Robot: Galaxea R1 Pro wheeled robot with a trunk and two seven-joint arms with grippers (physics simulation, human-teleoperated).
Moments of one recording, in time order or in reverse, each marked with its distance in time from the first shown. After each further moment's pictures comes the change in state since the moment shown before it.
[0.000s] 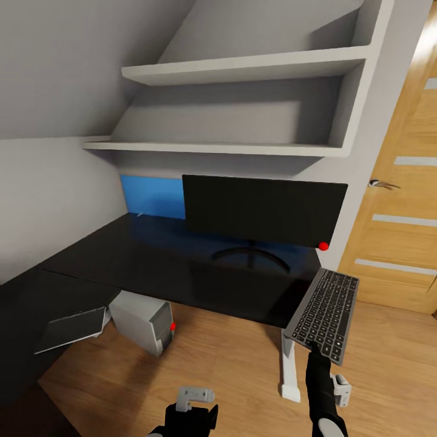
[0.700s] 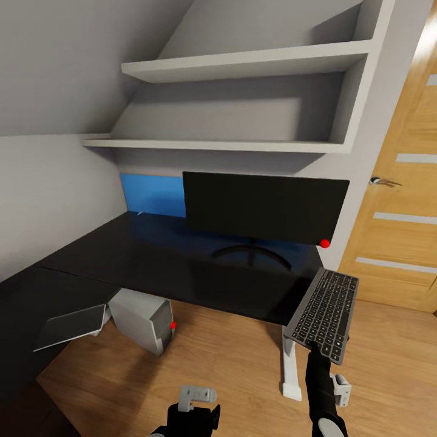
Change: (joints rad) left arm 0.000 -0.005 -0.009 -0.005 0.004 0.000 0.001; right arm 0.000 0.000 0.001 -0.001 0.002 -0.001 -0.001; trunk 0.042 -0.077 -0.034
